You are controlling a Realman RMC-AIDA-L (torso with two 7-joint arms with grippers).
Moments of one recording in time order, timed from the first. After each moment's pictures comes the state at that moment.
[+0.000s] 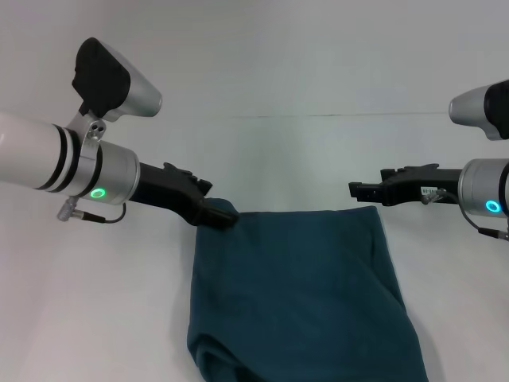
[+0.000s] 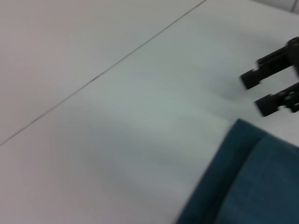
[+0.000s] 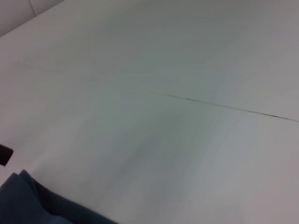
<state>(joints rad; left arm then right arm) -0.82 -2.11 0.92 0.77 2.40 1.19 -1.88 0.52 2.10 -1.23 -0.93 -2.16 -0.84 2.20</state>
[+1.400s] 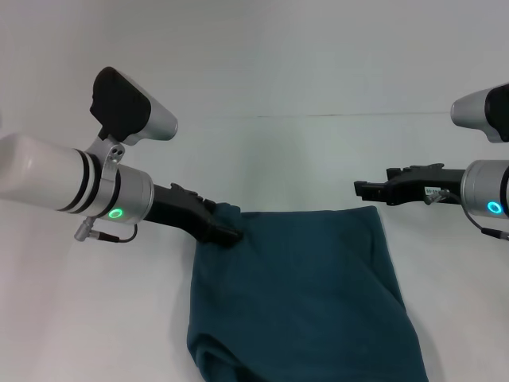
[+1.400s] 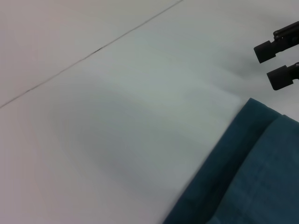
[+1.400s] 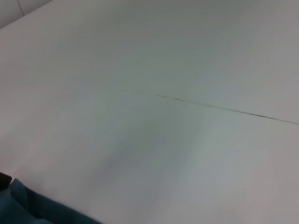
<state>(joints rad) -0.85 -2.12 0.93 0.61 2.41 1.07 -1.87 0.52 2.10 -1.22 -0.91 -2.16 -0.80 2.18</state>
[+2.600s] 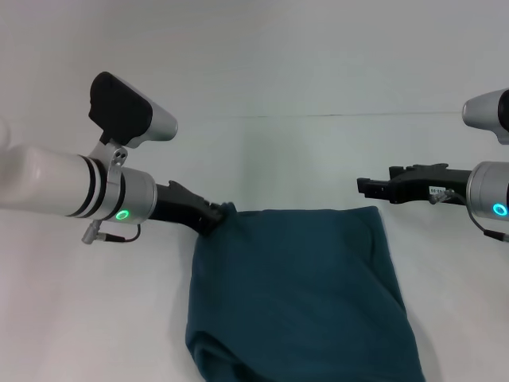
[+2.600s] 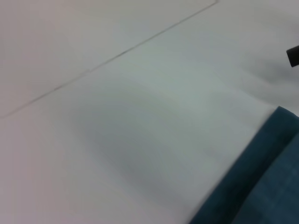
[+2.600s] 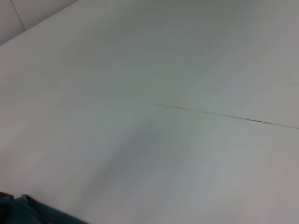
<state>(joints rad) -0.84 -2.14 0.92 0.60 2.40 0.97 -1.88 0.50 2.09 -1.22 -0.91 -2.09 -0.79 2.14</state>
